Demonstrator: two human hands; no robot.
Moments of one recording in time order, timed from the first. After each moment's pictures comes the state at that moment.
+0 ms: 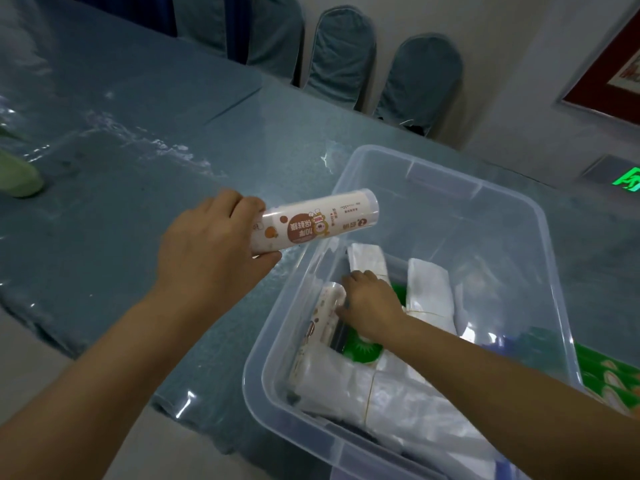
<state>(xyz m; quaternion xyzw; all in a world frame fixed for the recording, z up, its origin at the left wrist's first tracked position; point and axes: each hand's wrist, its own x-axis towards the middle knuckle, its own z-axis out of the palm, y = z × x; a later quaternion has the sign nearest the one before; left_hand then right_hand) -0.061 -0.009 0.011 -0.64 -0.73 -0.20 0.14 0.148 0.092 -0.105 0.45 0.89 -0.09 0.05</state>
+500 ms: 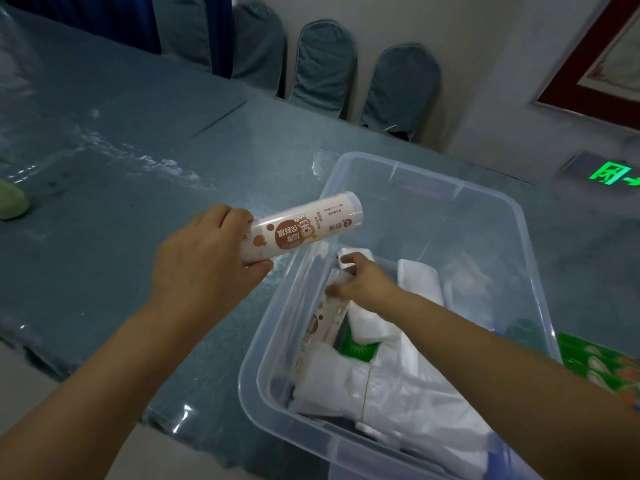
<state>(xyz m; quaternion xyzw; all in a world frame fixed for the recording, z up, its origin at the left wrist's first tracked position) -0.059 -0.009 0.010 -0.62 -0.74 -0.21 0.11 0.139 0.107 -0.064 0.58 0.66 -0.47 -0.07</state>
